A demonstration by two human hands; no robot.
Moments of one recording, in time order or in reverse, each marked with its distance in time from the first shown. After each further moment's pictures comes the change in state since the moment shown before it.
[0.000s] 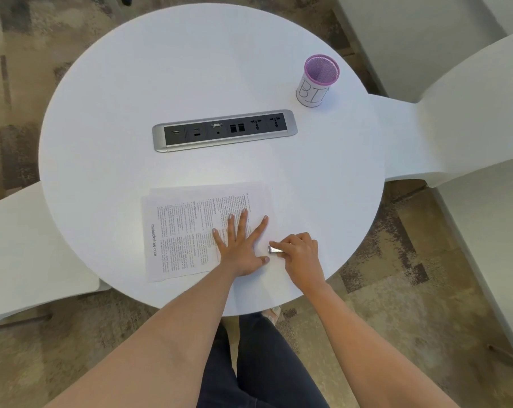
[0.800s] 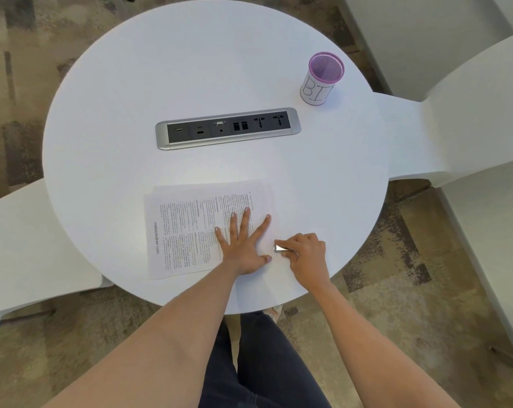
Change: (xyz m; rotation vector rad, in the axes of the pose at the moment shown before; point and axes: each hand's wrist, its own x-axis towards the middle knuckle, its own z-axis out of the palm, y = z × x) left_hand 0.003 -0.002 0.002 0.002 -0.001 0.001; right_hand 0.001 0.005 -0.004 0.080 -0.061 0.093
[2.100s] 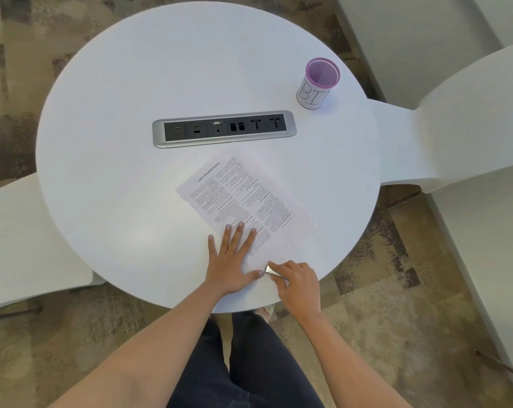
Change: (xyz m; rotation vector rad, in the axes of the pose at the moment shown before) left_hand -0.026 -0.023 0.029 0.156 0.154 0.100; right_hand -0.053 -0.010 0.007 -0.085 0.051 -0.019
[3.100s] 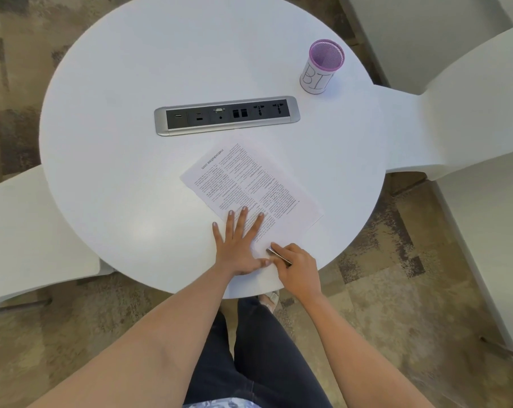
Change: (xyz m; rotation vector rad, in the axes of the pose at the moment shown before) left_hand 0.007 0.006 -0.004 -0.044 -0.063 -0.026; right_hand 0.005 -0.004 0.014 0.213 -0.043 0.065
